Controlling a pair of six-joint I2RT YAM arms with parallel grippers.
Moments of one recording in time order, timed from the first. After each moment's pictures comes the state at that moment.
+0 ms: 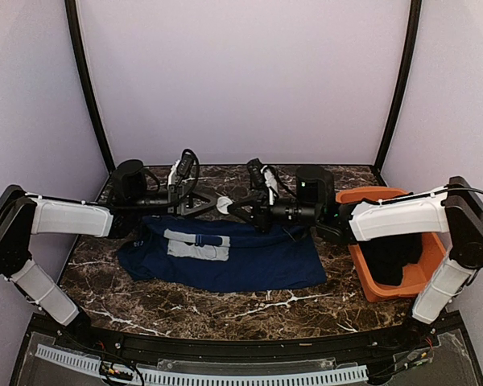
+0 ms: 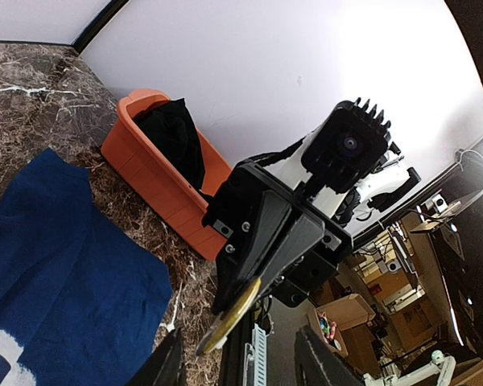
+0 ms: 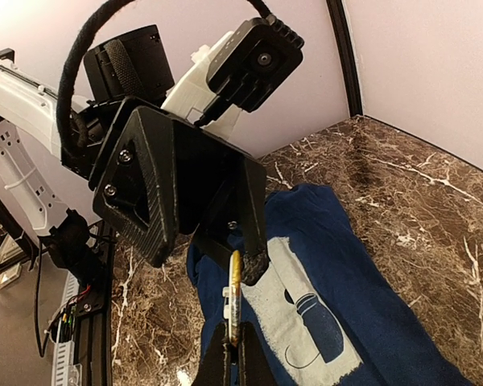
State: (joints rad) left arm -0.53 1.54 0.79 0.68 0.99 -0.83; right arm 0.90 1.65 0.99 0.49 -0.44 0.24
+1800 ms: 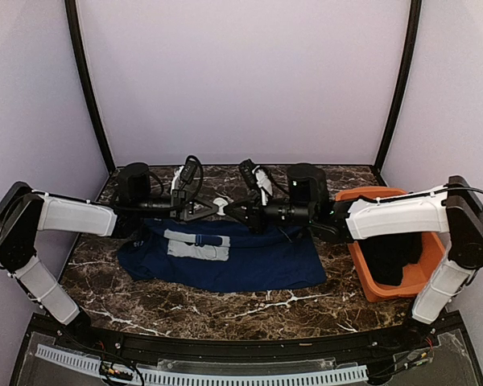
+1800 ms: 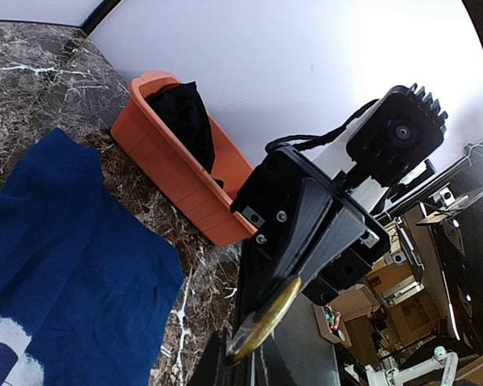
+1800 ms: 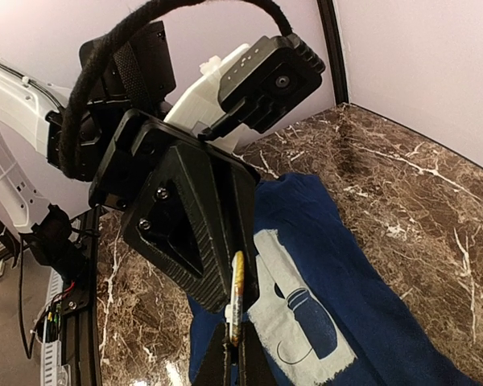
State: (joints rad) left arm -0.52 1.58 0.80 0.65 1.01 -0.80; right arm 0.93 1.66 1.04 0.41 -0.36 0.21
